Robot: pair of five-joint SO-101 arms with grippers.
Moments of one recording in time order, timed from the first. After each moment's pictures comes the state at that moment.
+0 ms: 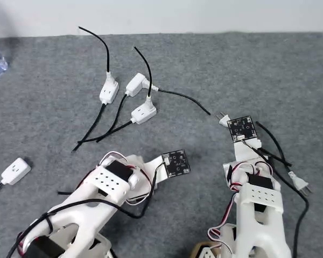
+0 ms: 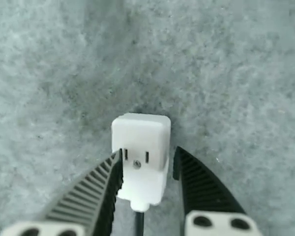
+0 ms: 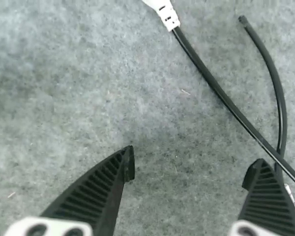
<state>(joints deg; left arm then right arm) 28.2 -22.7 60.1 54.3 -37.3 11.0 -40.4 74.5 33.0 24.1</state>
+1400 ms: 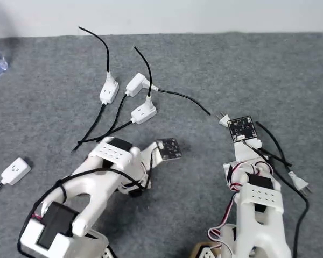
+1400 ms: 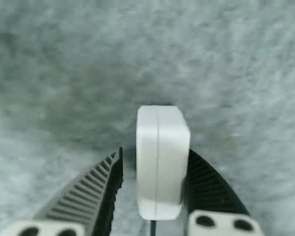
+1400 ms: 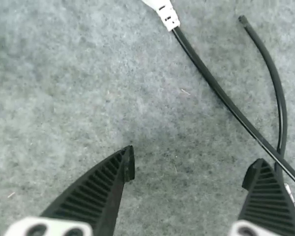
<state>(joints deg) 19.4 -2.9 45.4 62.4 -41.6 11.0 -40.4 74.5 33.0 24.1</state>
